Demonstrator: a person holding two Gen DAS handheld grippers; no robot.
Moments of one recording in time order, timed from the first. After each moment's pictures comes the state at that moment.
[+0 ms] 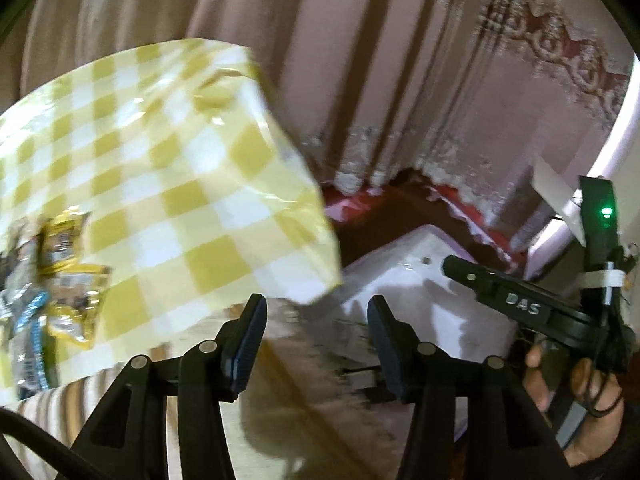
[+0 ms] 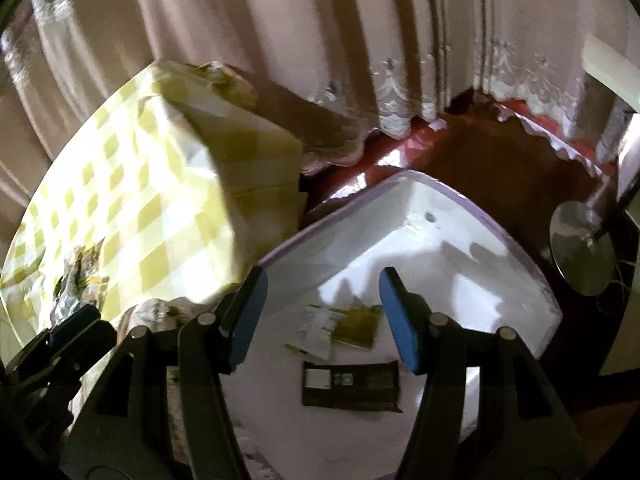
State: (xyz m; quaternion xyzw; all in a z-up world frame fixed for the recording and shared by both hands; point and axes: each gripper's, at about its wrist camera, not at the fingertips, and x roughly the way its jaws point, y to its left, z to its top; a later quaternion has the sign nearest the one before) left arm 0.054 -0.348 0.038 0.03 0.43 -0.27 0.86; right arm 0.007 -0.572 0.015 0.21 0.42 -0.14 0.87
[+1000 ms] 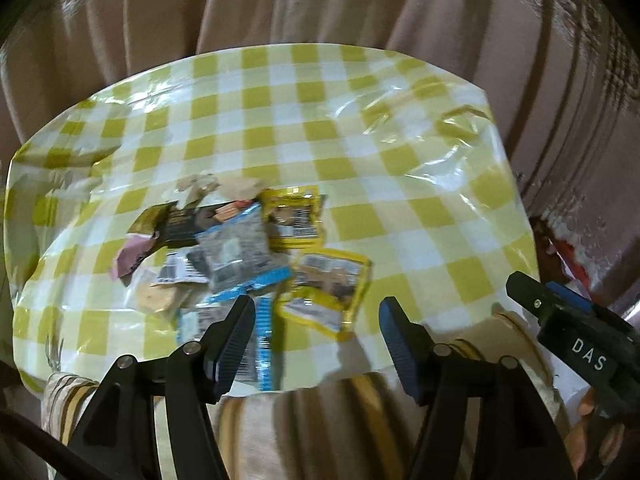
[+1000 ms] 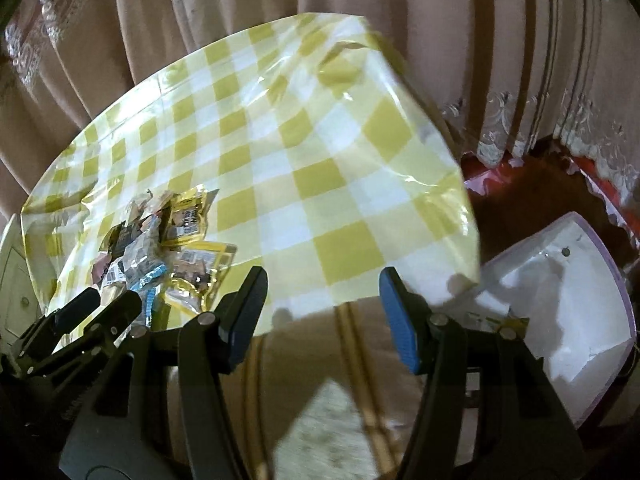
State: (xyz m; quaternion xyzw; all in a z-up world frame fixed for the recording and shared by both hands) left arm 0.093 -0.165 0.038 0.00 0.42 -0.04 0.91; right arm 0.082 -0.368 0.037 0.13 0.42 -0.04 0.90
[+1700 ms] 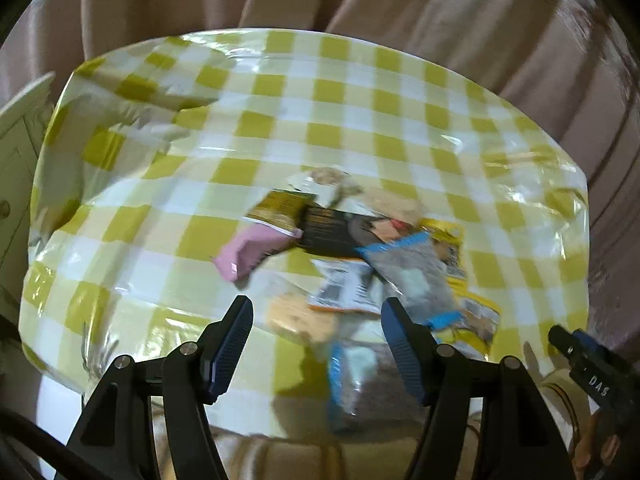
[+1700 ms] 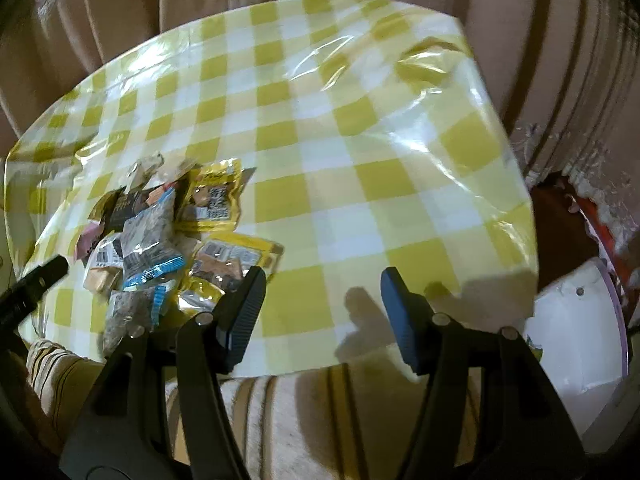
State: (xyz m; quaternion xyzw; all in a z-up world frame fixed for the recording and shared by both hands) left arm 0.127 -0.003 0.020 -0.11 0.42 0.04 0.90; right arm 0.131 -0.290 0.019 0.04 0.45 -0.02 0.89
